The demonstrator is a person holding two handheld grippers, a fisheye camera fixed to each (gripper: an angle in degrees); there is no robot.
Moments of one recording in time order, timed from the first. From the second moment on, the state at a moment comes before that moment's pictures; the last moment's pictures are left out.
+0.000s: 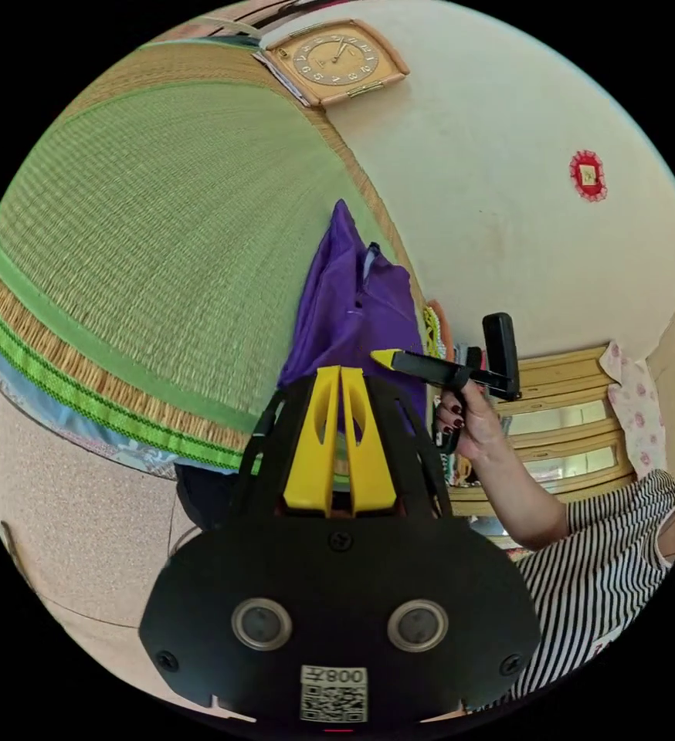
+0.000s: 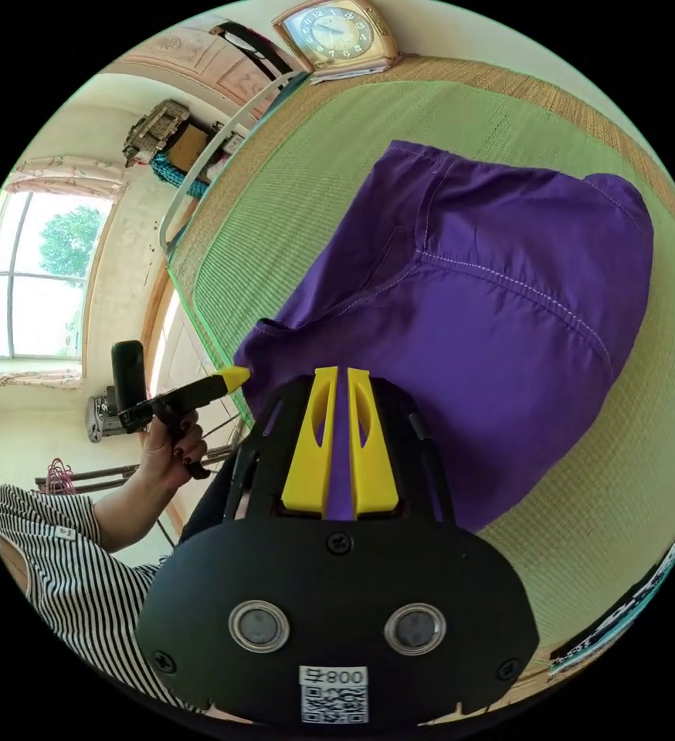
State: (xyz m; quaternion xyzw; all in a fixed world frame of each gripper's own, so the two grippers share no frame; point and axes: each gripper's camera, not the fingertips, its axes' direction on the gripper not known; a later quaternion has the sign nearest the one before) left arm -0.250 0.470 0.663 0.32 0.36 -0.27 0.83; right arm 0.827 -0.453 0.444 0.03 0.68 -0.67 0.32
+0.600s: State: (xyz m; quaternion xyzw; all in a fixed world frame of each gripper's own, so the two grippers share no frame) left arm -0.211 0.445 0.664 0.27 0.29 -0.26 0.88; right arm 0.890 -0.364 0.340 0.09 0.62 -0.72 0.29
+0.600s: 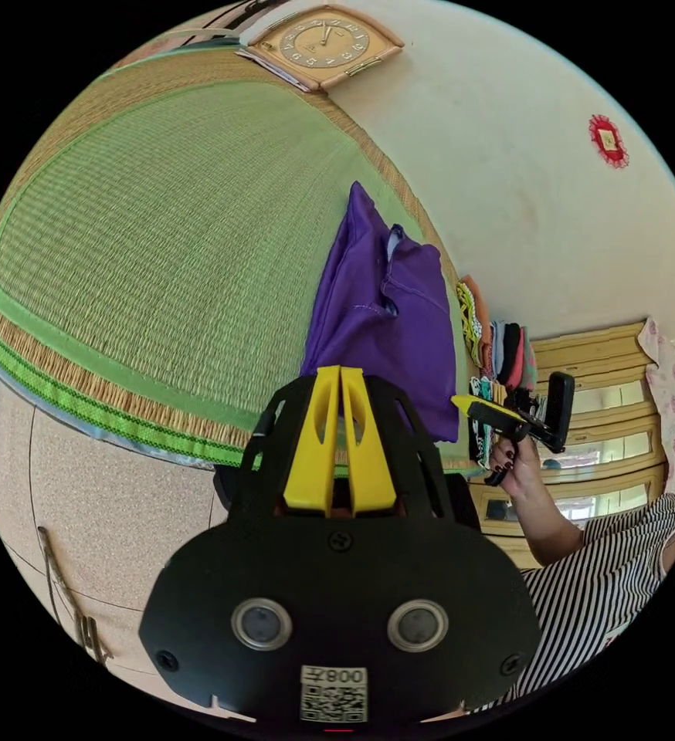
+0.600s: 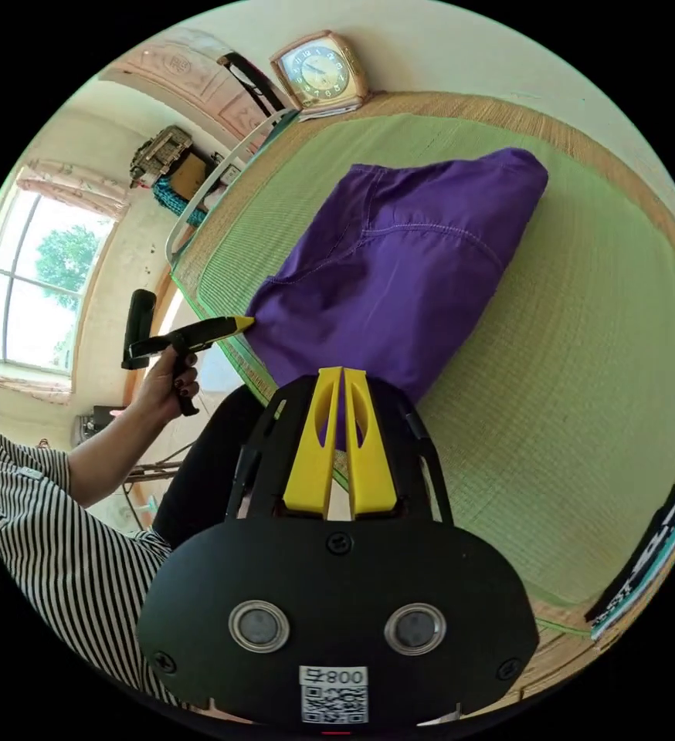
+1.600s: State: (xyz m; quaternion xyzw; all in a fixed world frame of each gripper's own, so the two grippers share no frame) left arm -0.133 0.384 0.689 0.21 0.23 -0.22 0.93; right arm 1.041 -0.372 0.316 0.17 0.71 -0.68 0.10
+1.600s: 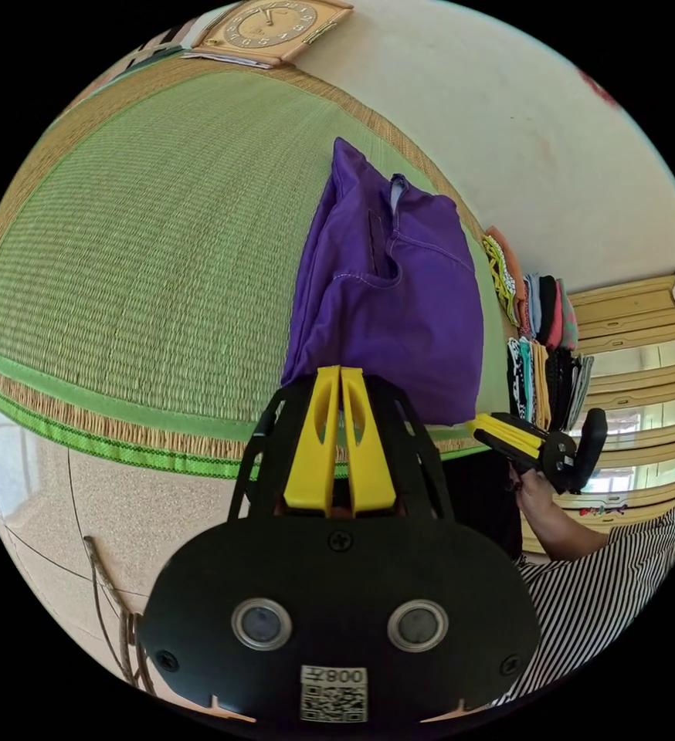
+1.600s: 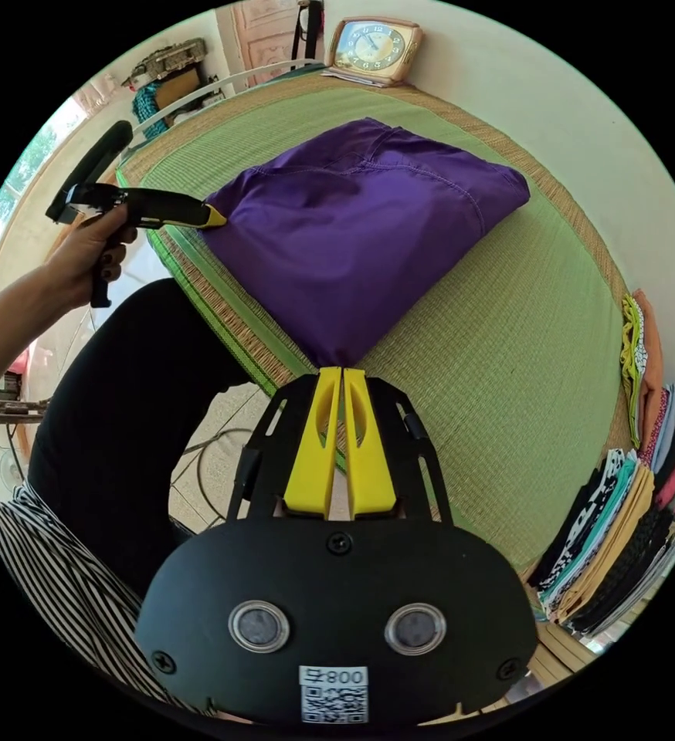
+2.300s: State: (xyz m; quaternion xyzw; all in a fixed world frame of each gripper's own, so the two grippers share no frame) left arm -0.070 0.350 0.742 0.15 0.42 -0.19 0.87; right arm 1.025 -0.370 0.261 0.15 0.69 -0.69 0.15
